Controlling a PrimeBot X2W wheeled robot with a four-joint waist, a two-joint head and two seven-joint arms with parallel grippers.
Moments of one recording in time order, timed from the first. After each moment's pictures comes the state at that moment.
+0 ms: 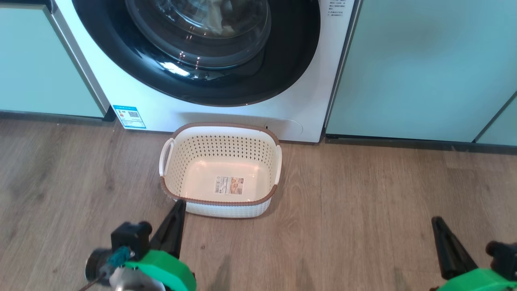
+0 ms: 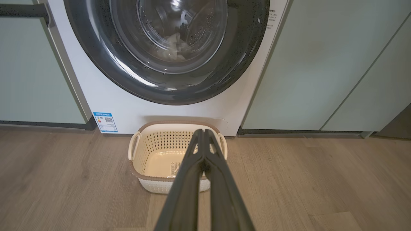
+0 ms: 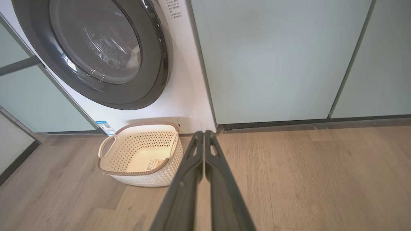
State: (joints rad) left arm 0.07 0.19 -0.21 -0.06 -0.30 0.08 -0.10; right arm 0.15 -0.05 0.00 -0.02 0.26 0.13 0.00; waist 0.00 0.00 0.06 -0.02
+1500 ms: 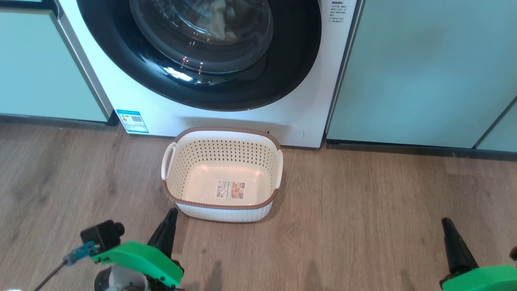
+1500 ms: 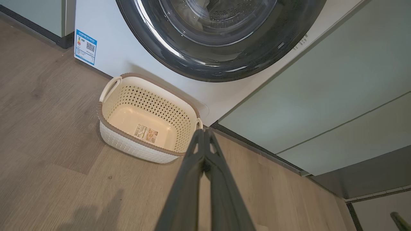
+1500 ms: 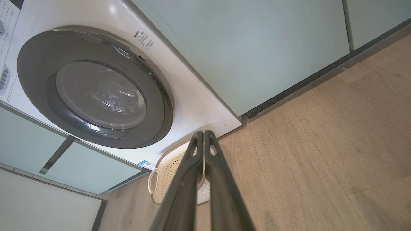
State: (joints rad) left arm 0.05 0.16 -0.15 0.06 -0.78 0.01 -0.05; right arm 0.11 -0.05 -0.01 0.08 0.75 0.13 0.01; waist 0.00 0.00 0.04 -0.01
